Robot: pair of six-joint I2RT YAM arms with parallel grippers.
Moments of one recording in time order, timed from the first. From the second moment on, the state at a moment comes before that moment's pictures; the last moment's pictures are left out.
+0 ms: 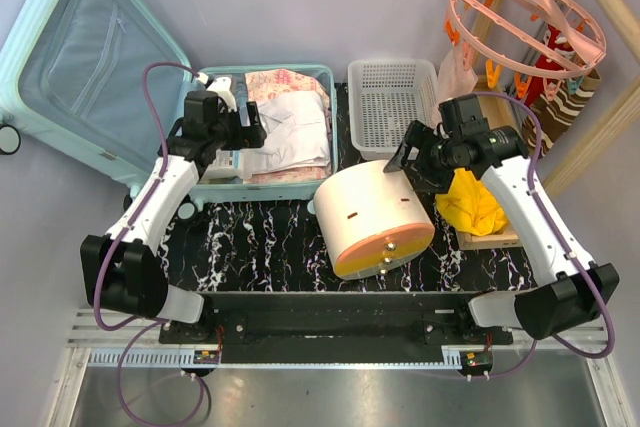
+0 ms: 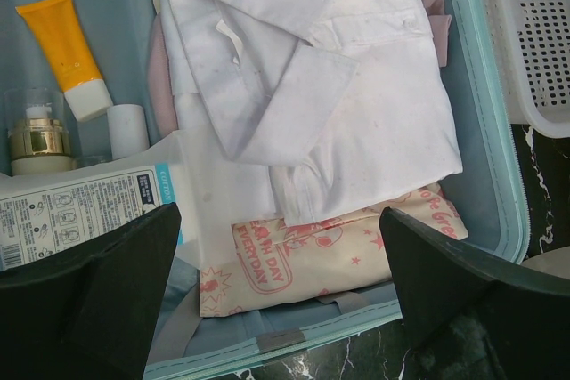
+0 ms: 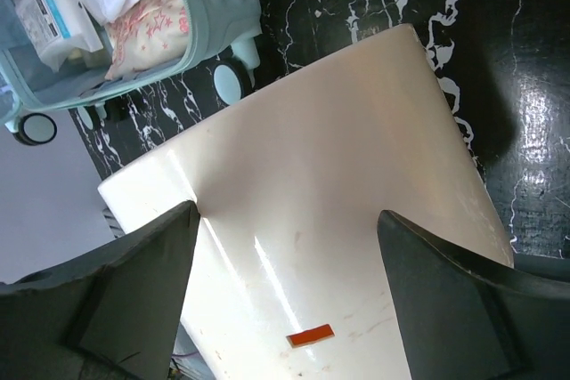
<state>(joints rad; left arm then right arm) -0.17 1.42 1.22 -0.37 0.12 -0.21 0.30 1.33 1.42 -1.05 -0.25 0.75</state>
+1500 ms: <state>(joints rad) -0.17 1.70 1.46 -0.41 0.11 -0.17 0.23 2.38 2.61 -0.97 -0.63 0.18</state>
